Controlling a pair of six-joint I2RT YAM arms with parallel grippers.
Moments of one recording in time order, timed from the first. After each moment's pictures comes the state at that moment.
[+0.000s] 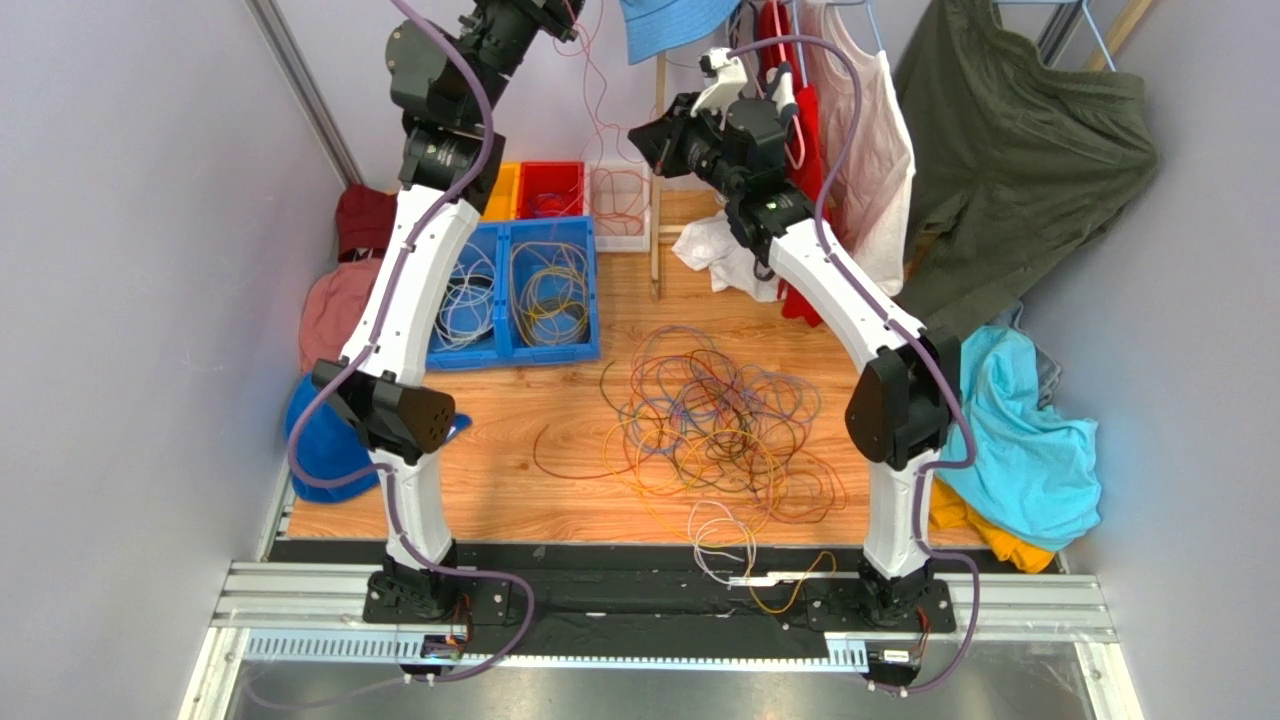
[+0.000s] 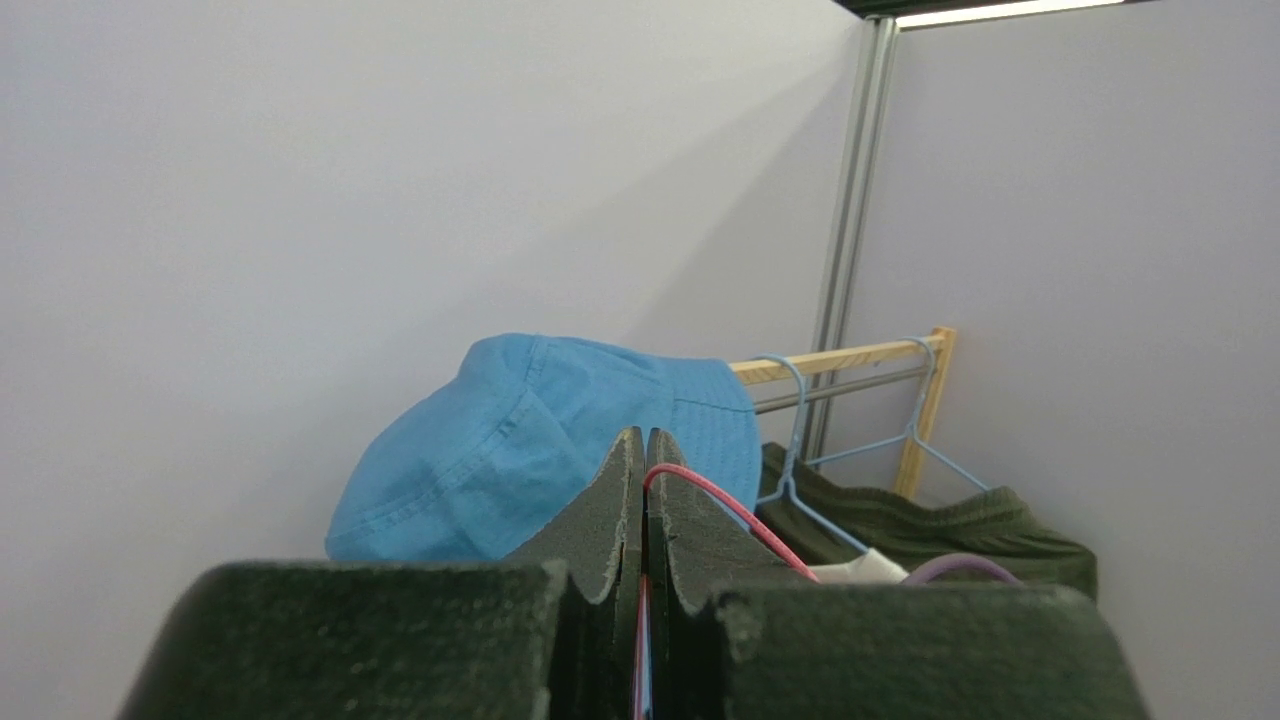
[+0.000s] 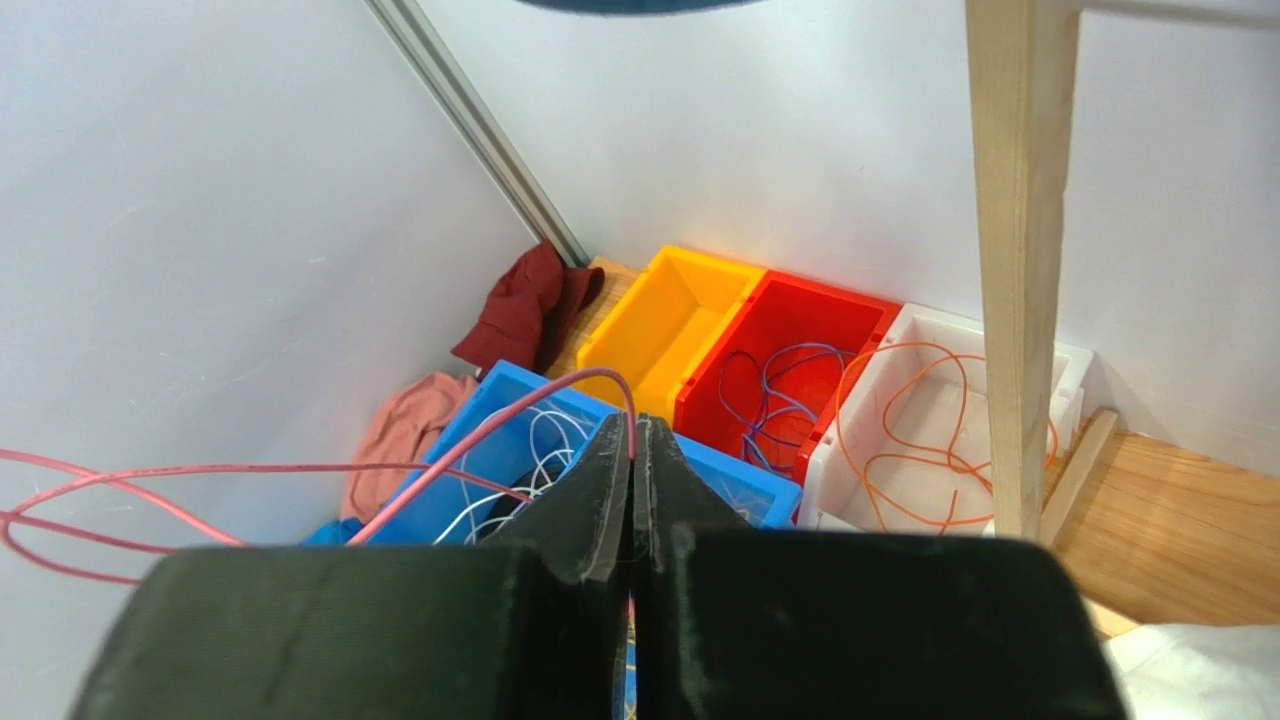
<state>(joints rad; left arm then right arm) -0.35 1.97 2.42 0.29 0.32 -0.40 0.47 2.02 1.99 0.07 -0.25 0.43</state>
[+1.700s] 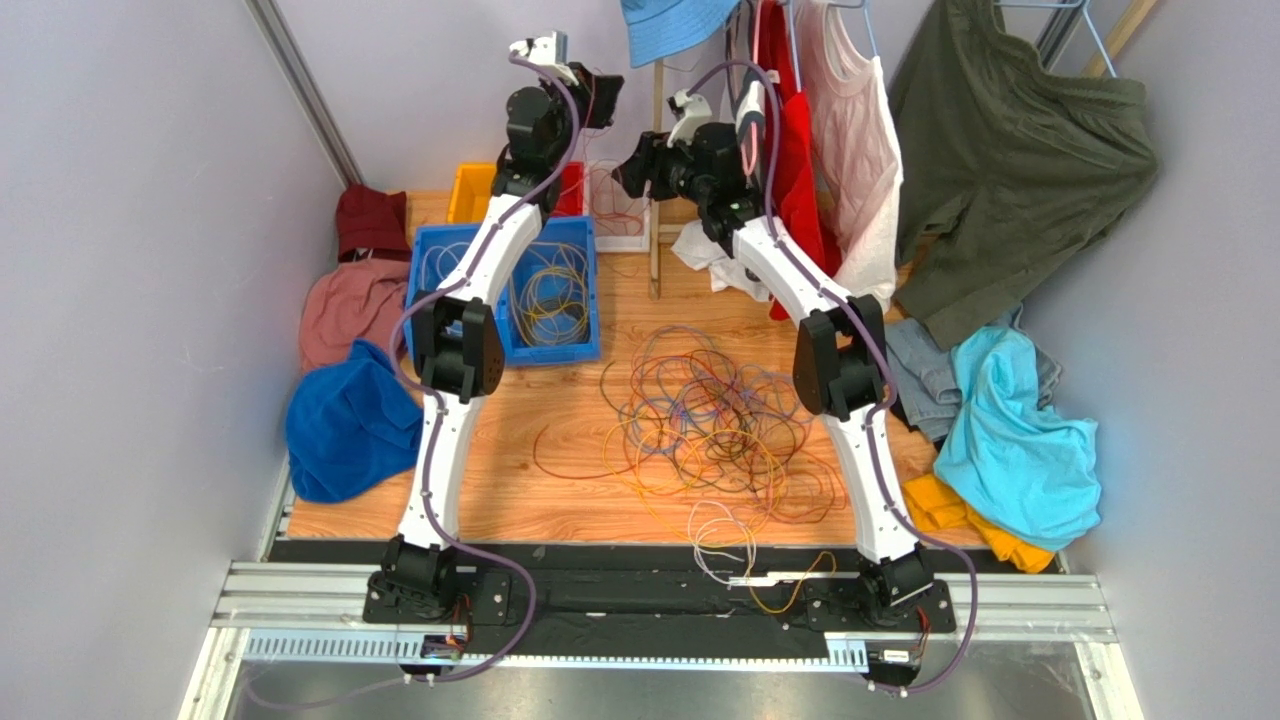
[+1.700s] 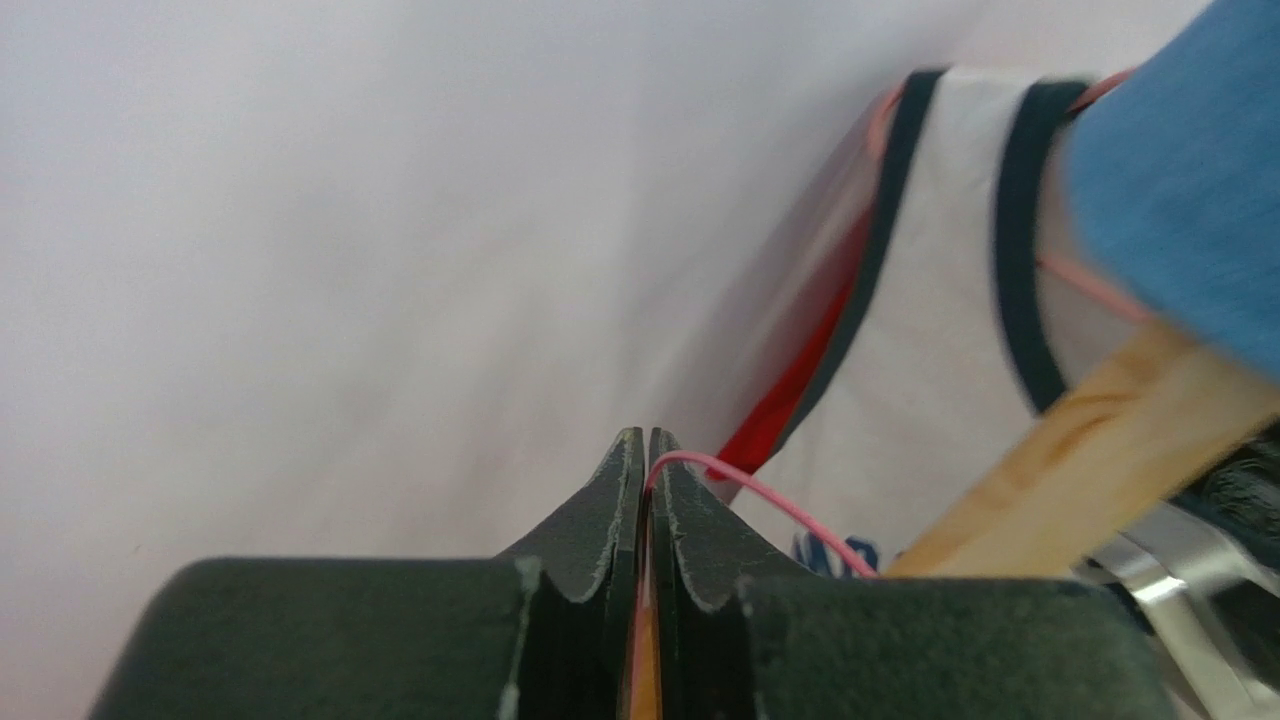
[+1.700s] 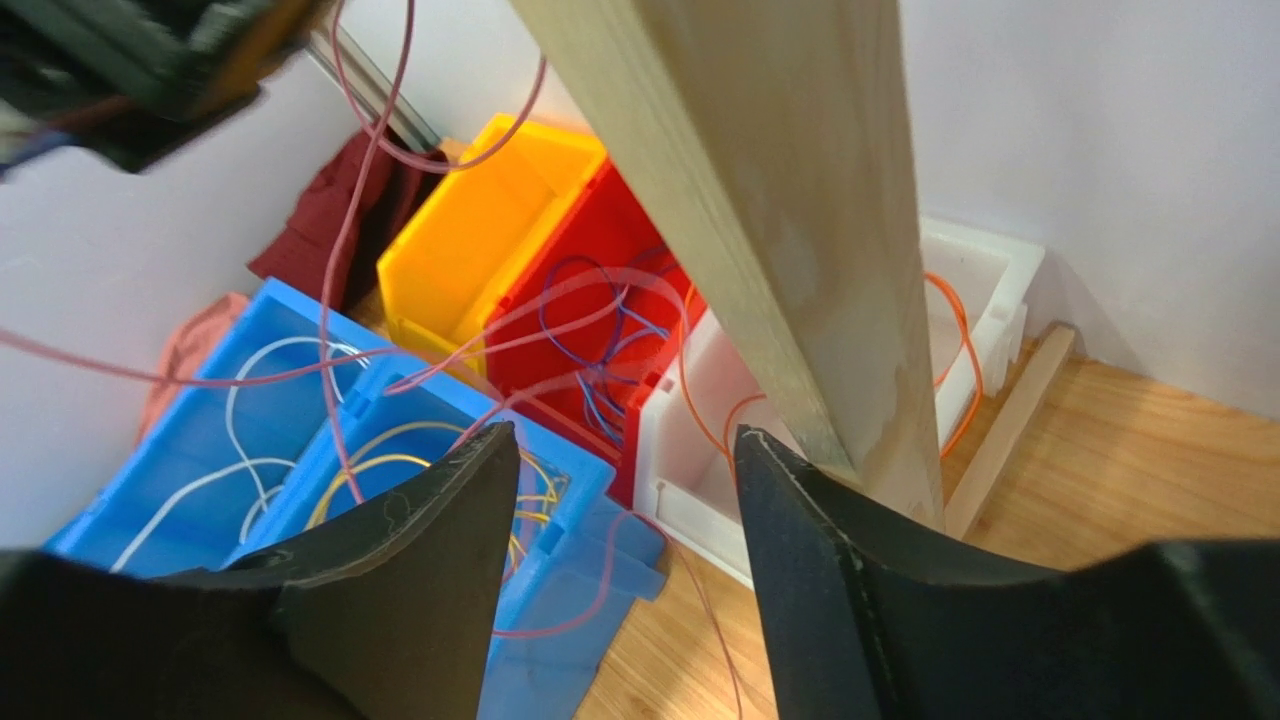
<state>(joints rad) -0.27 2.52 2.51 0.31 0.24 -0.44 0.41 2.45 2.31 0.00 -0.31 0.36</state>
